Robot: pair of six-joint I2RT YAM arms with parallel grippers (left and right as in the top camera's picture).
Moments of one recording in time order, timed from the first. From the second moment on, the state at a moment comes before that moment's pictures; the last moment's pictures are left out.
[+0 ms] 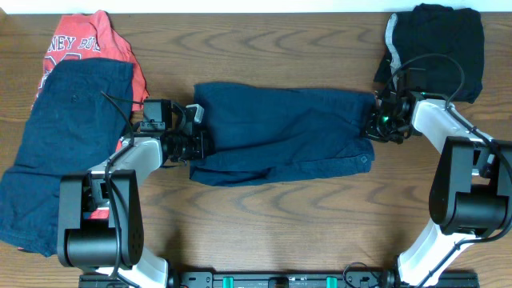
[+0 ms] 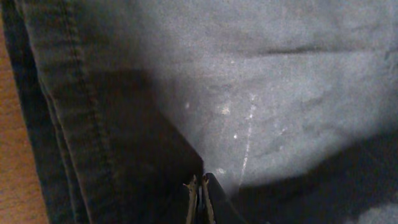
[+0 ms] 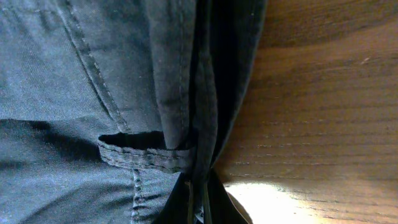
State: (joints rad) left arm 0.01 1.75 0.83 -0.28 0.57 -0.05; right arm -0.08 1.96 1.19 -0.63 -0.32 0.18
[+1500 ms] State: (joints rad) left arm 0.01 1.66 0.88 -0.28 0.54 0.04; right arm -0.21 1.90 1.18 -0.79 -0.31 0.02
